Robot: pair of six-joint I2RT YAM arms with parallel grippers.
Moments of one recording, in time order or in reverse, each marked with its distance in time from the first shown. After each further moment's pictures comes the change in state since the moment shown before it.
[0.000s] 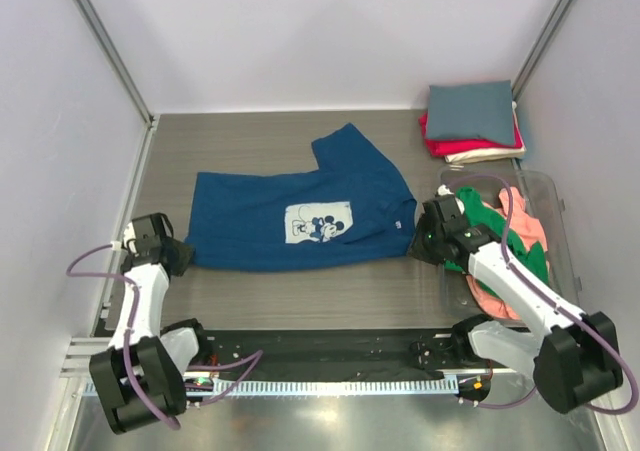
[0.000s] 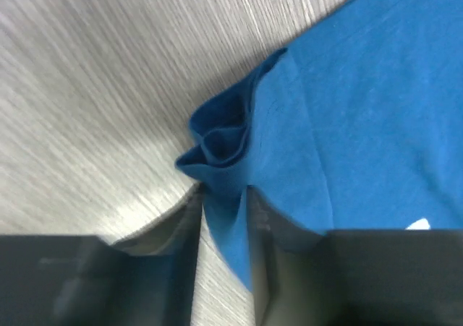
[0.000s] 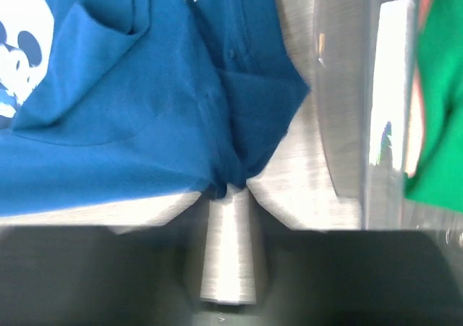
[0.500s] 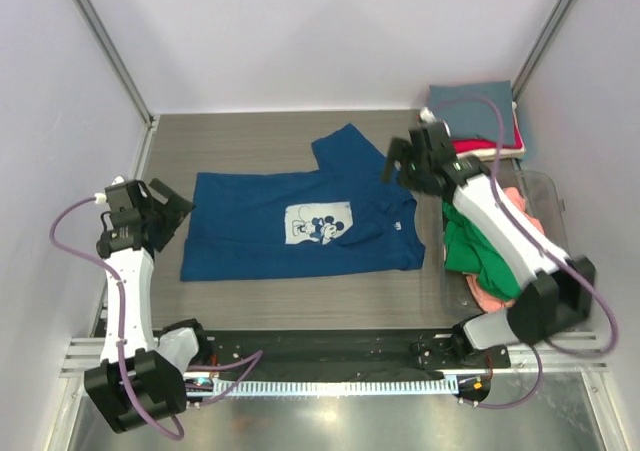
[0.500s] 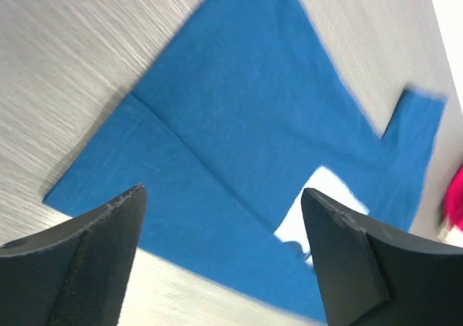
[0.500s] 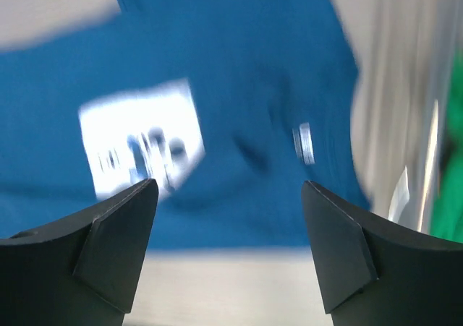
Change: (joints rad) left arm 0.009 -0.045 0.323 -0.131 0.158 0.146; right arm 0.025 0.212 0.492 -0.072 0.044 -0.106
